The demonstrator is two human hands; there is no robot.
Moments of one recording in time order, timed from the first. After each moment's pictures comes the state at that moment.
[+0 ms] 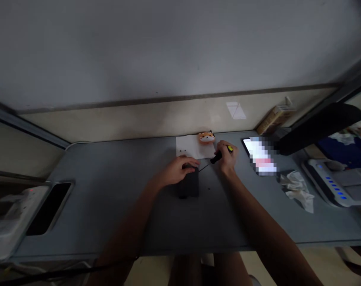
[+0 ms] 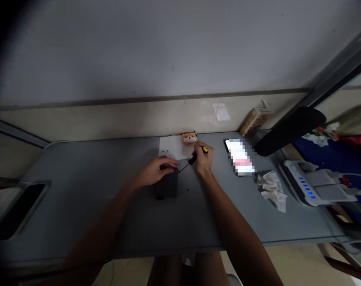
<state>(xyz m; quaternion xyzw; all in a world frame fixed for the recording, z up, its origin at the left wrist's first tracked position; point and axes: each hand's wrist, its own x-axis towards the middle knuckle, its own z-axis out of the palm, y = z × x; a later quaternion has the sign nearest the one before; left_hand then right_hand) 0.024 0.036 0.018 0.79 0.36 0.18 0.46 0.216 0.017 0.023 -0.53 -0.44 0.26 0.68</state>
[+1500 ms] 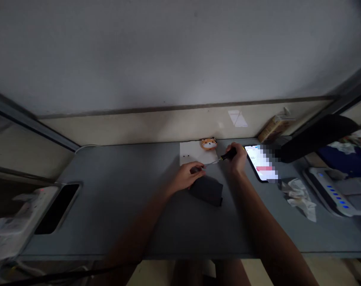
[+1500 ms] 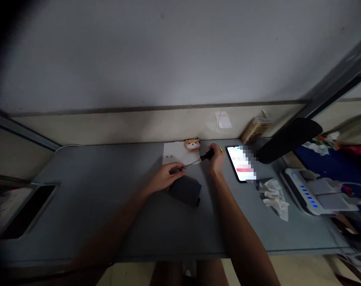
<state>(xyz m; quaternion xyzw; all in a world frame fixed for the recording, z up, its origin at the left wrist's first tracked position) 0.044 0.023 0.005 0.73 0.39 0.25 0.50 0.242 0.037 0.019 -0.55 -0.18 0.34 0.74</state>
